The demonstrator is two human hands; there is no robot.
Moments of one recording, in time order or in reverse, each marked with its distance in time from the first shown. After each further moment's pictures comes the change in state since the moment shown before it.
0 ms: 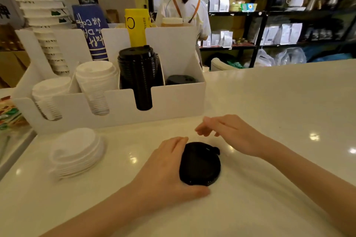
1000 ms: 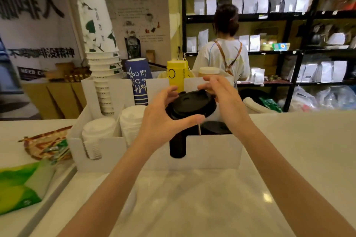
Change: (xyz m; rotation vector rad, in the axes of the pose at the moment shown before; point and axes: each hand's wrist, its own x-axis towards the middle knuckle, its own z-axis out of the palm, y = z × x) left_hand 0.085 -0.026 -0.140 -0.396 0.651 0.061; right_hand 0.123 -0.108 -0.024 0.467 0.402 -0.443
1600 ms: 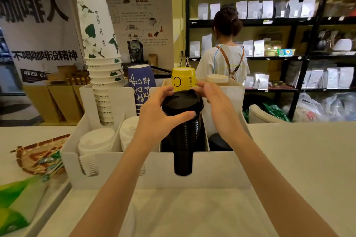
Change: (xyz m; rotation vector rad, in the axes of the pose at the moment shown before) left_hand 0.045 -0.031 -0.011 0.020 0.091 -0.015; right_hand 0.032 0.021 0.026 0.041 -0.063 -0.035
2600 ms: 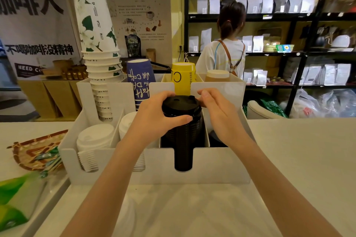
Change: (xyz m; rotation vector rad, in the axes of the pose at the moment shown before) left_hand 0.001 -0.004 -0.011 0.213 -0.151 0.037; right_hand -0.016 0.004 0.002 -0.205 0.017 0.065
